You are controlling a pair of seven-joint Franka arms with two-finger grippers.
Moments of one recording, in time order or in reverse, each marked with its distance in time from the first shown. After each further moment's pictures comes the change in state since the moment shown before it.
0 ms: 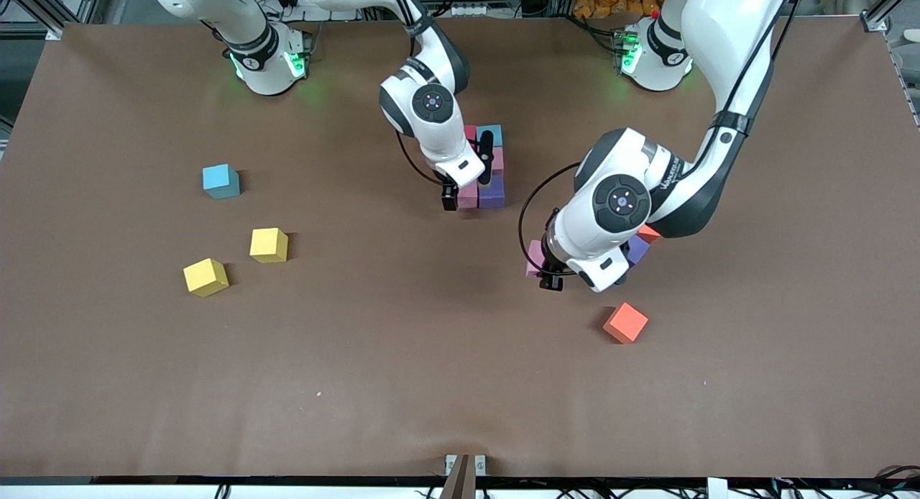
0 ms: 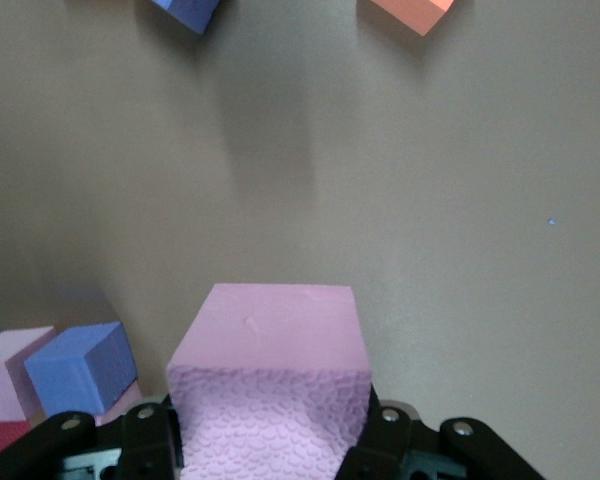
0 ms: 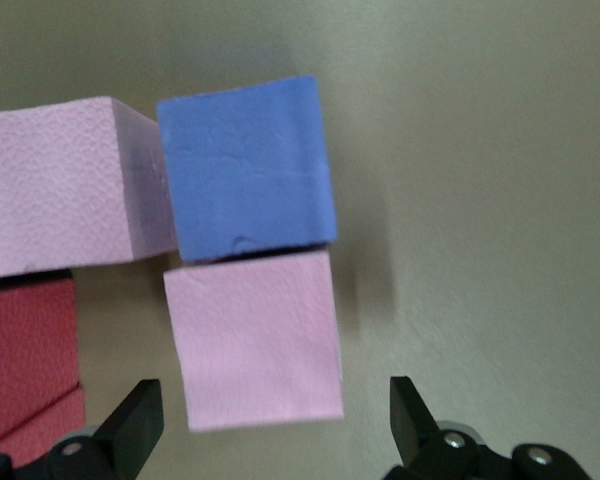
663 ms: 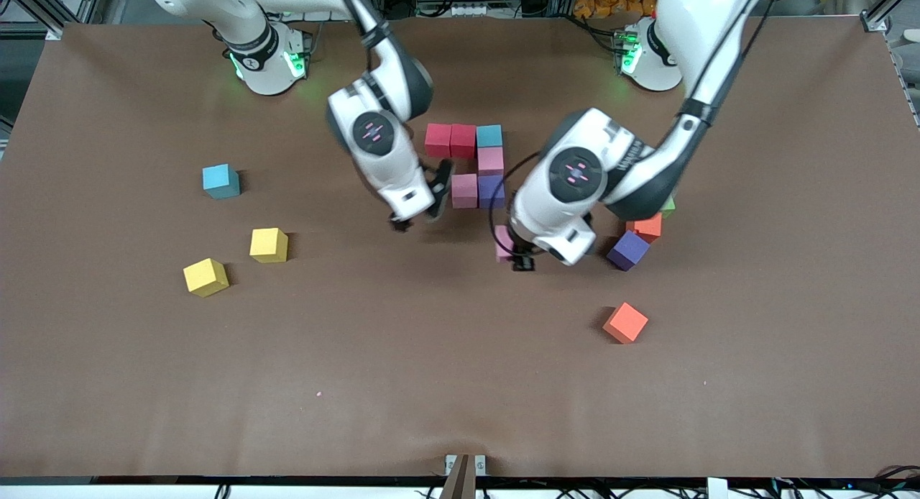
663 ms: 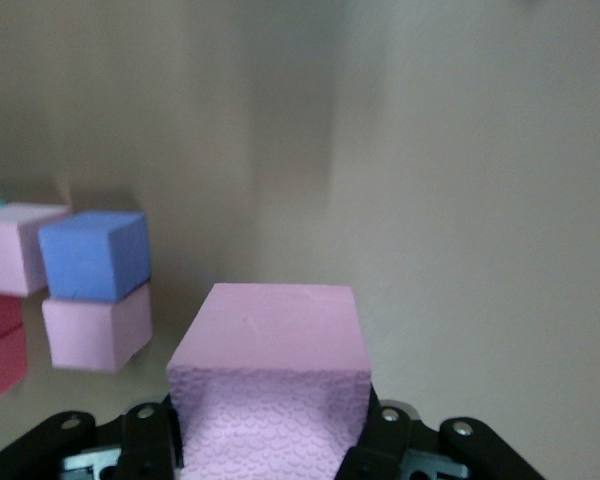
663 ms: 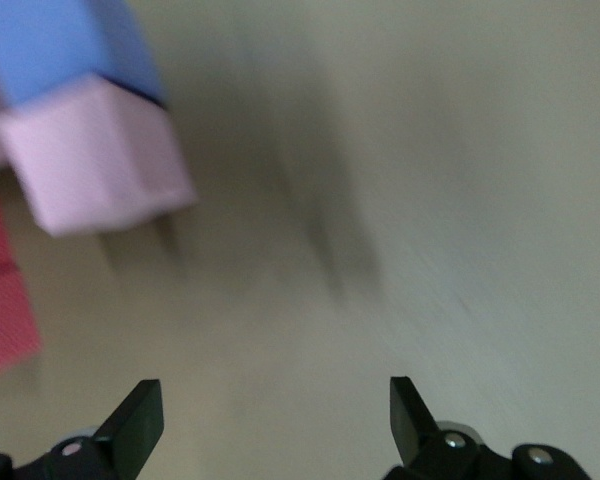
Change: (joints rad) left arm -0.107 0.009 -0.027 -0.016 0.000 0.058 -0.302; right arm -0.160 -0.094 -0.107 -0.015 0.000 -0.187 0.012
